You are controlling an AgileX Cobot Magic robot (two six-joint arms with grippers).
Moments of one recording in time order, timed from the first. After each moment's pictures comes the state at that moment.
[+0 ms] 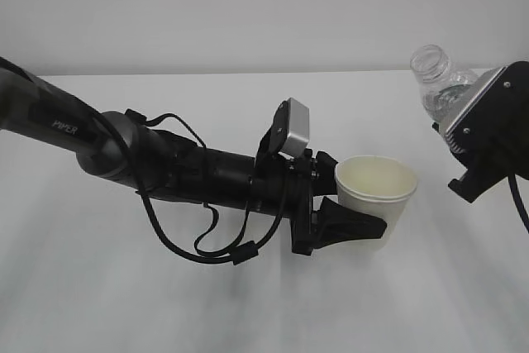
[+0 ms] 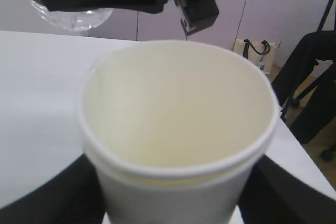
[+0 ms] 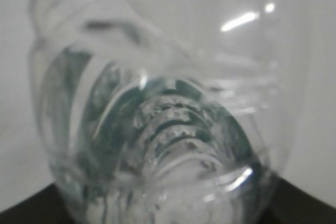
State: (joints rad) left arm -0.61 2.34 -1.32 1.26 -1.16 -0.73; right arm 0.16 1.52 -0.49 -0.03 -0.63 -0.84
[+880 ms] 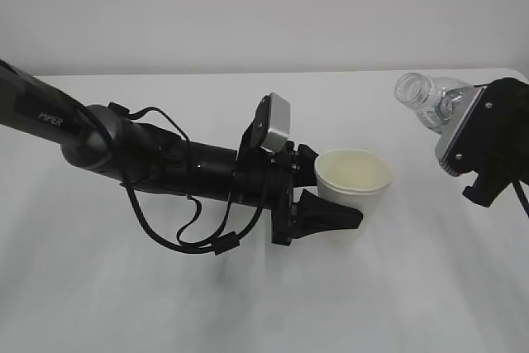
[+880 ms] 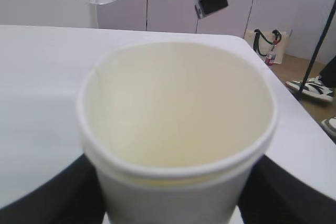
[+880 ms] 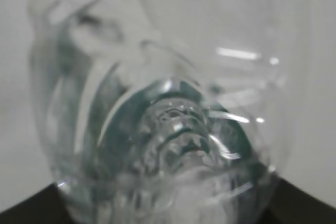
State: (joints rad) left arm -0.56 2.34 -1.32 1.31 -1.16 -0.70; right arm 0.16 1.52 -0.49 0.01 -0.63 -1.12
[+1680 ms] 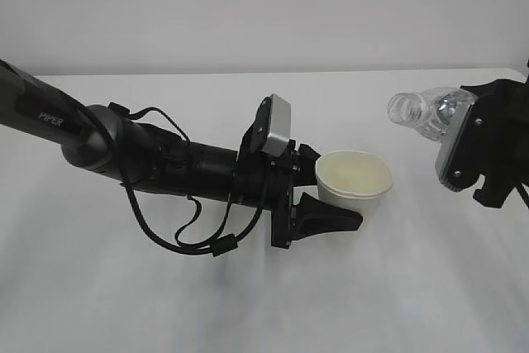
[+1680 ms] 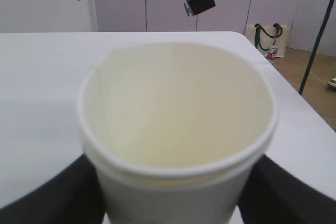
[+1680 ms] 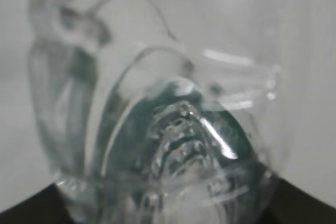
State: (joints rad) left arm -0.56 2.34 -1.32 1.31 -1.16 -0.65; right arm 0.16 1.52 -0.49 0.02 -0.63 -1.32
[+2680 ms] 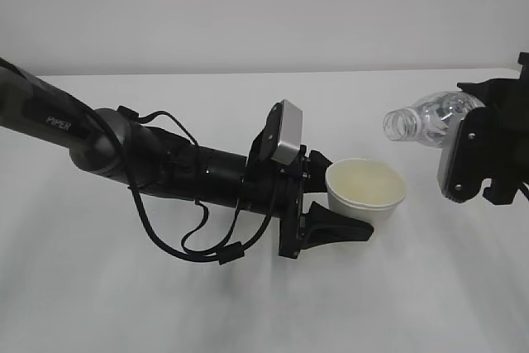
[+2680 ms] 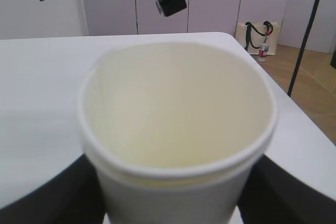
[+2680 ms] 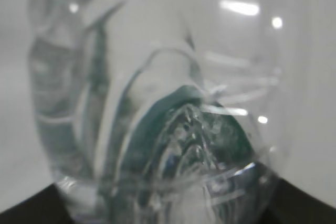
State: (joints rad) left arm -0.59 2.34 -1.32 1.31 -1.16 -0.64; right arm 0.16 1.52 -0.49 0.02 -0.65 -1.49
